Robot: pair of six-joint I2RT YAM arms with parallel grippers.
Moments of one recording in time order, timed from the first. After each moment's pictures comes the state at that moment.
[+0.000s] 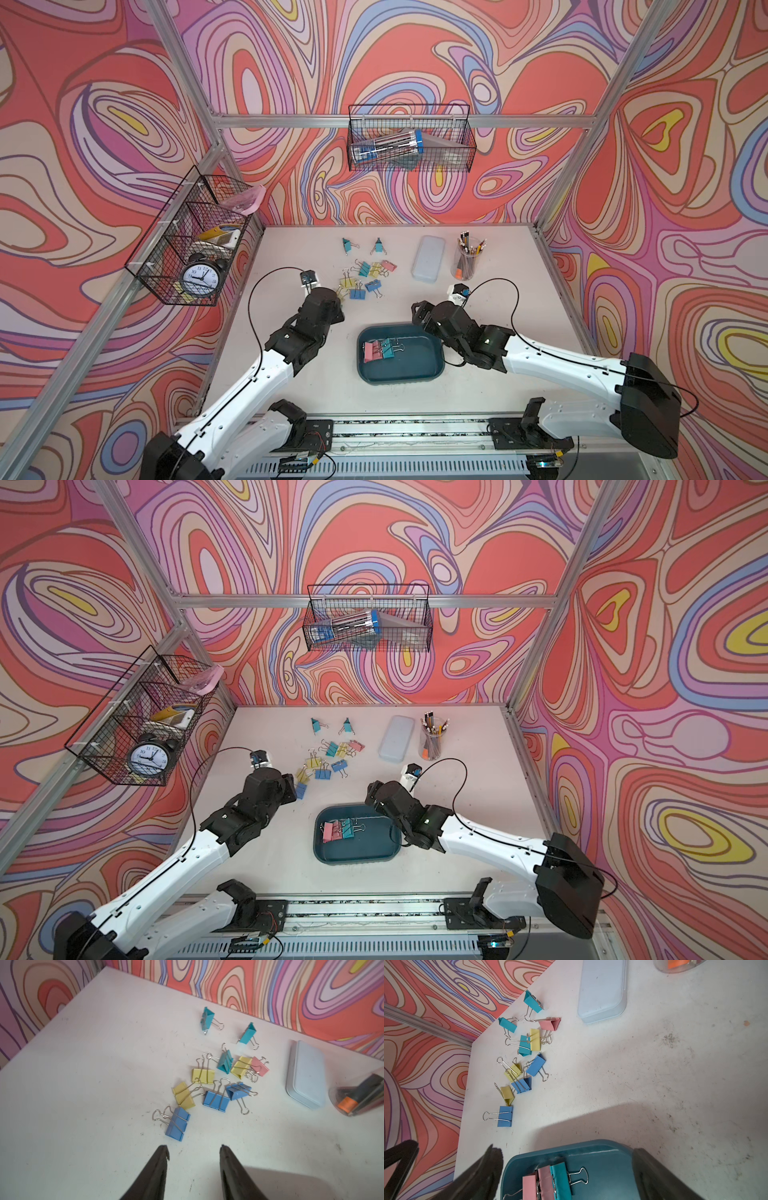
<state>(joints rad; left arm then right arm) -0.34 0.97 0.65 -0.34 -0.30 -0.59 0.92 1.28 0.78 -0.20 0.40 1.11</state>
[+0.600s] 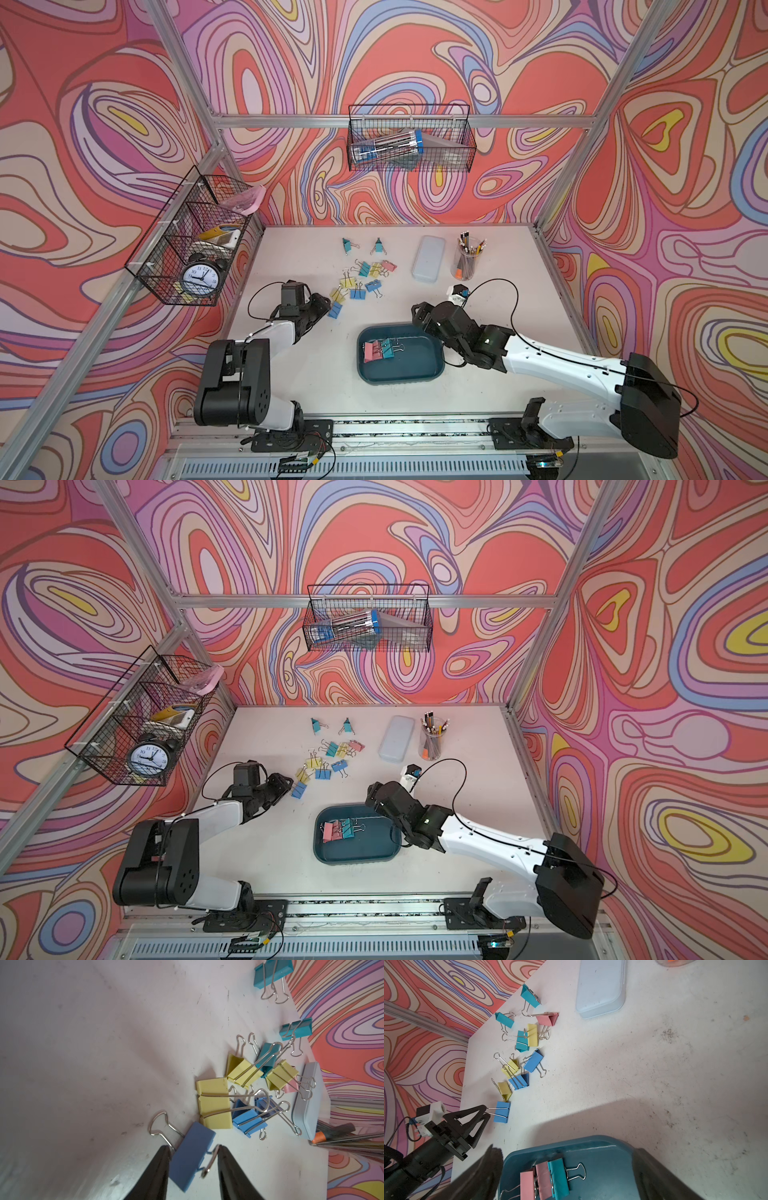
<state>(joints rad) 0.03 1.48 0.56 0.15 0.29 -0.76 0.92 1.28 0.78 -0.23 0.39 1.11</state>
